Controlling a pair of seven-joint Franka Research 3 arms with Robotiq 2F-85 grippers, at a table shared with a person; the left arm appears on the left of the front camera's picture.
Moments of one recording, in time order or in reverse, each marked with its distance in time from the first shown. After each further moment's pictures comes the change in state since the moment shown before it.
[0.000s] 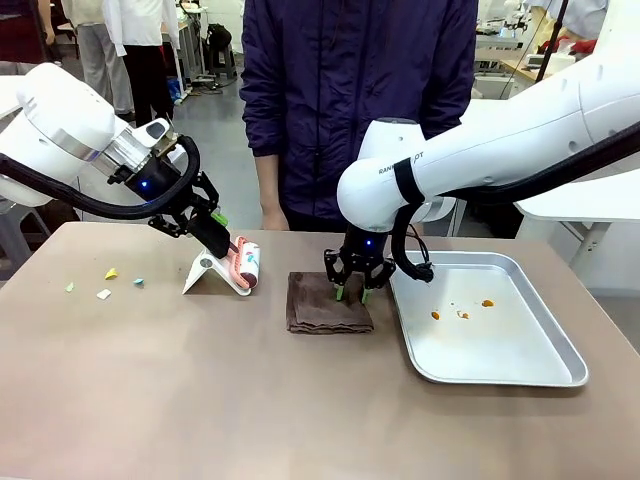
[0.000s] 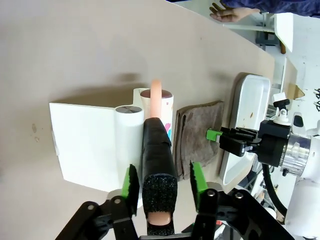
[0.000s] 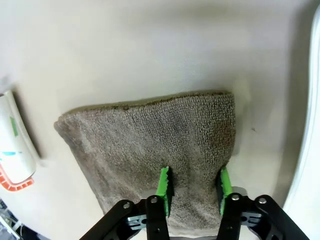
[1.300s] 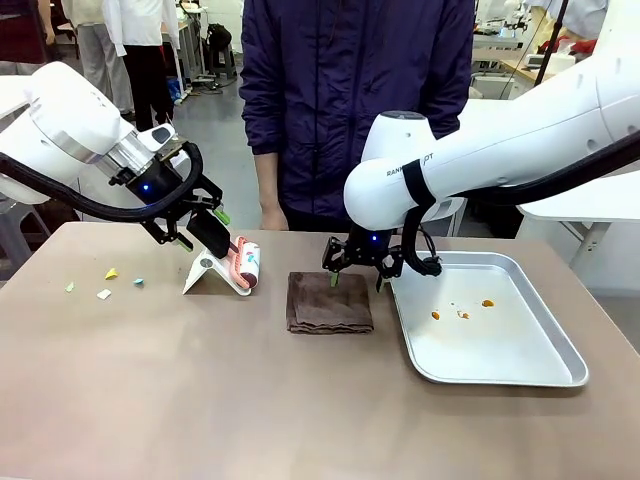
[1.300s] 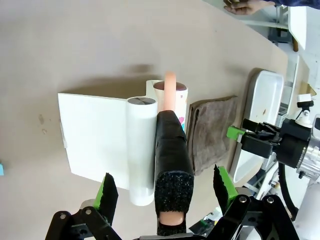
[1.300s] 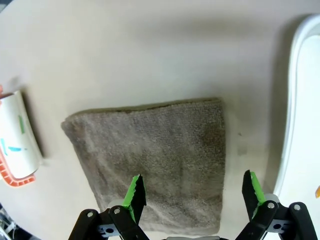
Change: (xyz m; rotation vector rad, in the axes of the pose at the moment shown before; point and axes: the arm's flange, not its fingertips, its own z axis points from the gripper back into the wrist) left arm -0.003 0.000 -0.005 0.063 0.028 0.005; right arm -0.002 -0.007 0.014 -0.010 -0.068 0.027
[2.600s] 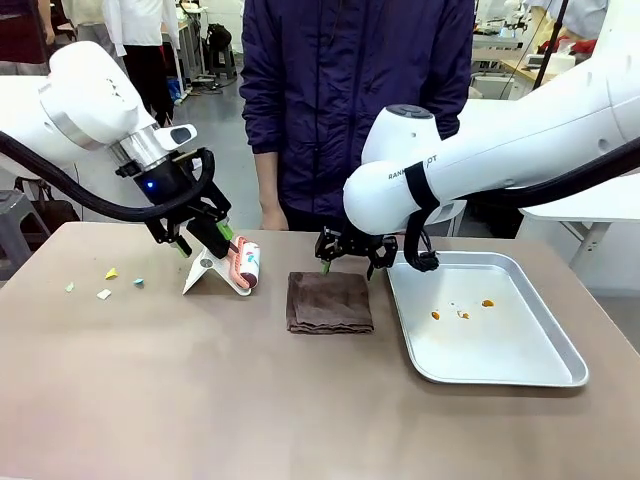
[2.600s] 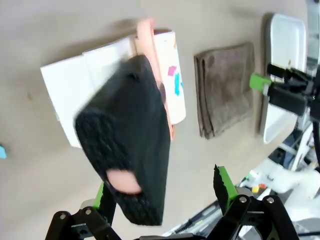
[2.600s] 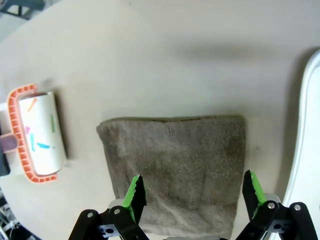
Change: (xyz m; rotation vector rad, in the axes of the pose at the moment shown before) left arm -0.024 -0.031 -0.005 0.143 0.137 -0.189; right arm -0.004 0.011 0.015 0.068 -0.112 0.050
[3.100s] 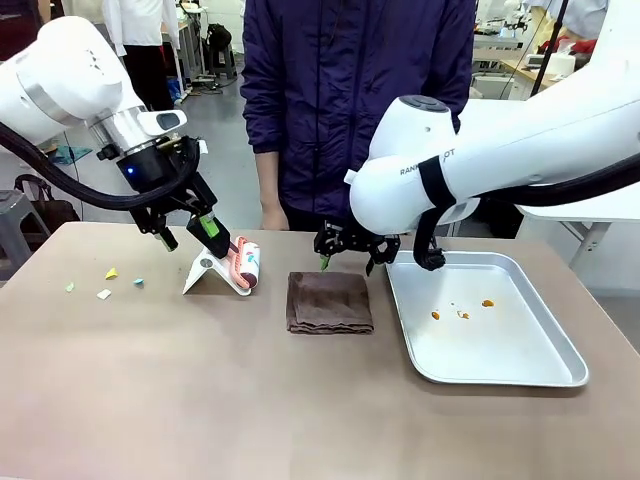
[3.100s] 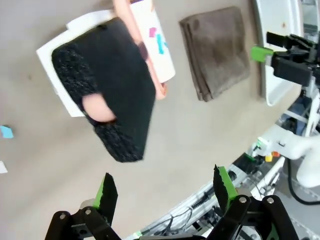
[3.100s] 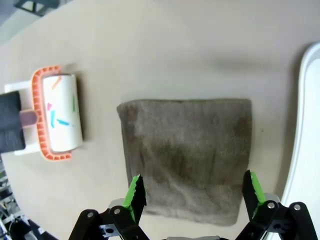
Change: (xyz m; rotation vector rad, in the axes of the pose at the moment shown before) left arm -0.022 -0.009 0.030 0.031 0.097 -0.137; right arm -0.018 0.003 0.025 0.050 -0.047 0.033
